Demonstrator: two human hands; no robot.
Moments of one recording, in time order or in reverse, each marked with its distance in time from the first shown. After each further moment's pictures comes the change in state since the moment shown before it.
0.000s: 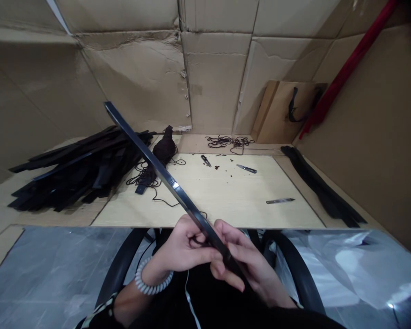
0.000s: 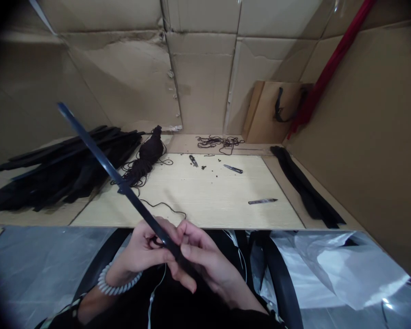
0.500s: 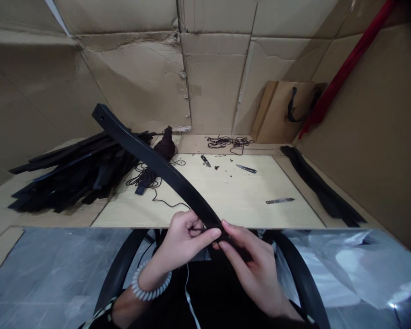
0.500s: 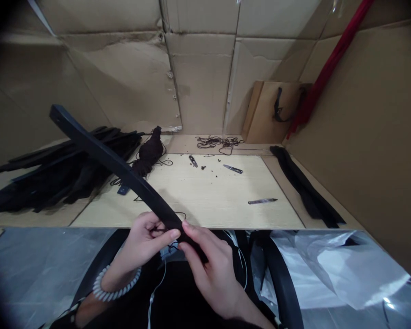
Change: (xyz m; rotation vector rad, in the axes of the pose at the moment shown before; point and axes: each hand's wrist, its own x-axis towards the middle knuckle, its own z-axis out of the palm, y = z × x) left_hand 0.010 0.004 0.002 0.180 0.191 -0.077; right_hand -0.014 0.008 -0.002 -1.361 0.472 -0.721
